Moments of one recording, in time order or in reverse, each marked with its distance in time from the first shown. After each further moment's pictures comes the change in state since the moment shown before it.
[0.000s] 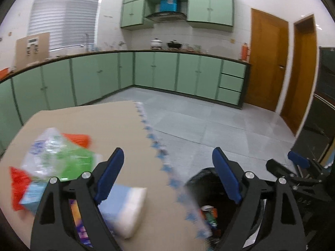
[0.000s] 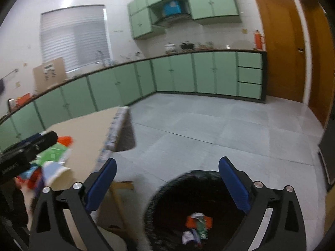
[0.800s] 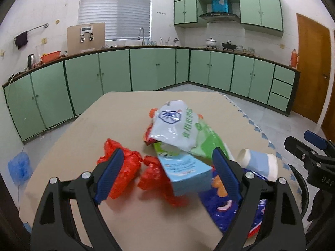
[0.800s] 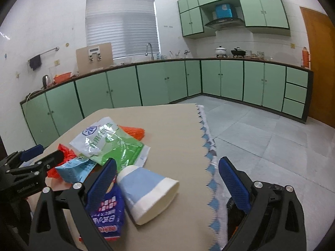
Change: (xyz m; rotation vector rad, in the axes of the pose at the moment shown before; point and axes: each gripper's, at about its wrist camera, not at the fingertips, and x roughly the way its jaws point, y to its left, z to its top) left arm -0.079 0.173 -0.034 -0.114 0.015 0.313; right arm 0.032 0.187 -0.010 -0.175 0.011 0.227
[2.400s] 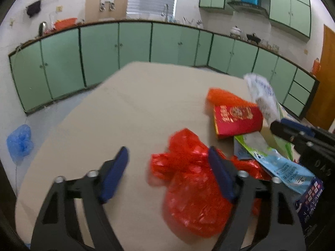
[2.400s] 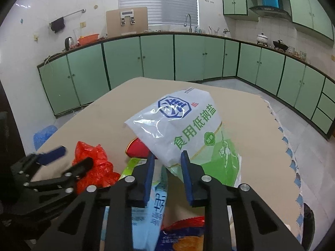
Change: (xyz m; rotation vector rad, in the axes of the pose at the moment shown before) left arm 0.087 0.108 -0.008 -0.135 0.172 0.025; right arm 0.105 0.137 0.016 -0.168 0.206 0.147
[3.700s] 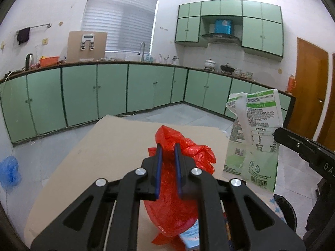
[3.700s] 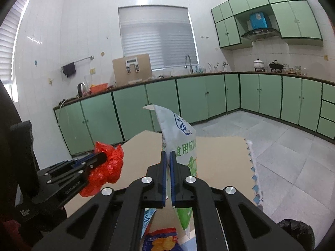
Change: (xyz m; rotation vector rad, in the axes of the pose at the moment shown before) left arm -0.082 -0.086 0.064 0.065 -0.283 -0.127; right arm -0.121 -0.075 0.042 0.081 -0.299 0.104
